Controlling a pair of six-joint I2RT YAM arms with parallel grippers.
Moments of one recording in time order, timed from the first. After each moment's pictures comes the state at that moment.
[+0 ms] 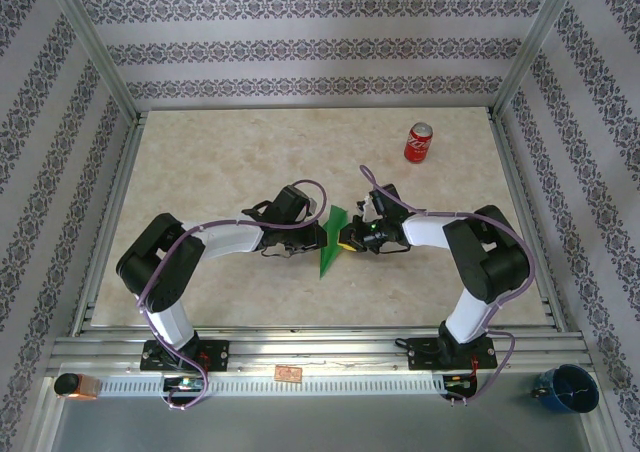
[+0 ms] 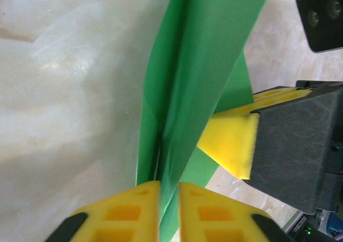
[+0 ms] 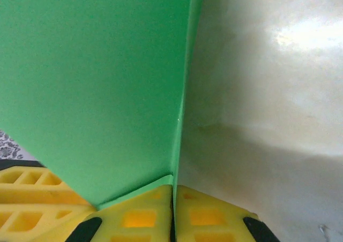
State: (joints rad) left arm -0.66 1.74 0.94 -0.13 0.39 -0.82; right arm 0.42 1.73 0.75 -0.03 -0.67 0.81
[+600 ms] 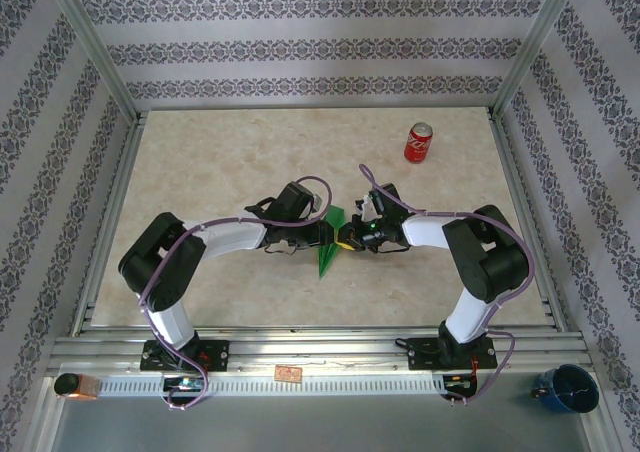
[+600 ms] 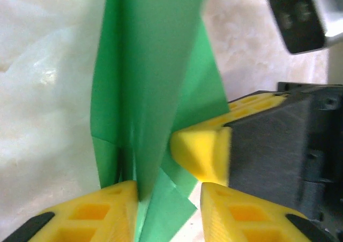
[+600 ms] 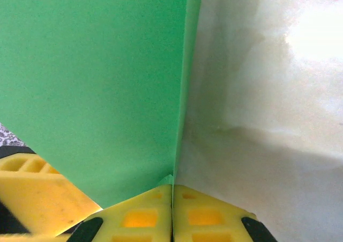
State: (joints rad) left arm -0.67 1.73 0.99 -0.15 0.36 -0.77; right arm 0.42 1.73 0.75 0.00 -0.69 0.82
